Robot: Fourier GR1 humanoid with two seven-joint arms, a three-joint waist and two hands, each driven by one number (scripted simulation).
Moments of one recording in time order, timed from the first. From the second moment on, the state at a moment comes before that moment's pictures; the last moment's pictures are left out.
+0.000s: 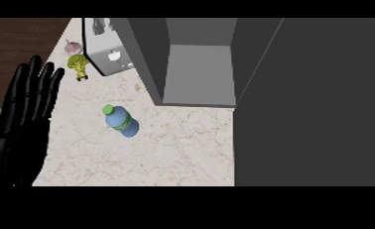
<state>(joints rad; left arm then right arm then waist) 0.01 0.09 0.00 -2.10 -0.01 -0.05 0.00 0.01 -0.12 0.01 -2.10 0.00 -0.01 0.00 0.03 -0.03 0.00</state>
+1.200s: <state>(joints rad) 0.21 0.34 0.08 -1.99 0.80 -0.54 0.32 0.42 -0.03 0.14 -2.30 -0.29 0.10 0.12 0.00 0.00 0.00</state>
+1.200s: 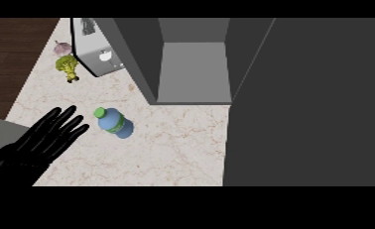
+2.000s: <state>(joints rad) 0.19 0.34 0.24 -1.83 0.83 -0.72 0.29 0.56 -0.02 0.23 -2.26 -0.21 0.15 -0.05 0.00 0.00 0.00</state>
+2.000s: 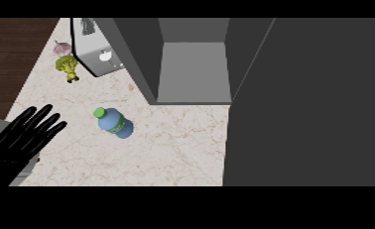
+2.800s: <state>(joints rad) -0.03 0.30 0.33 -1.43 0.50 -0.84 0.06 0.59 -0.04 0.23 -2.23 -0.21 0.19 -0.11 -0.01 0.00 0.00</state>
